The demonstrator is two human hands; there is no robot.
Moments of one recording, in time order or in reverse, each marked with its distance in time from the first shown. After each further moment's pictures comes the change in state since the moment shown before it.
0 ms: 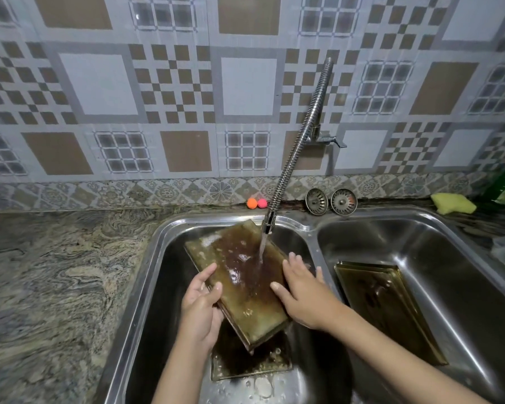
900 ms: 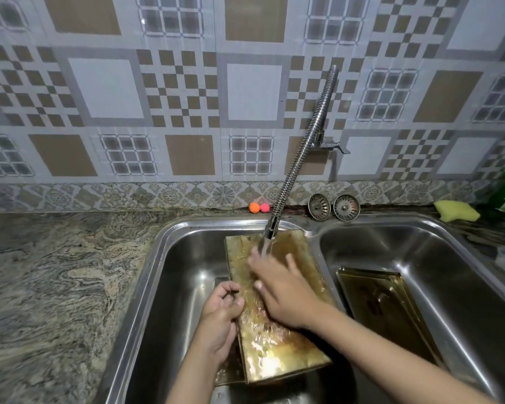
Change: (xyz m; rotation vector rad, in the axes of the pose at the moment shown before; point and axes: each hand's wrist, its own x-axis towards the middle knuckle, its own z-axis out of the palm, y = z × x) left_hand -0.004 -0.018 0.002 0.123 -0.146 -0.075; right_hand 0.018 -0.029 -0.003 0.001 0.172 -0.341
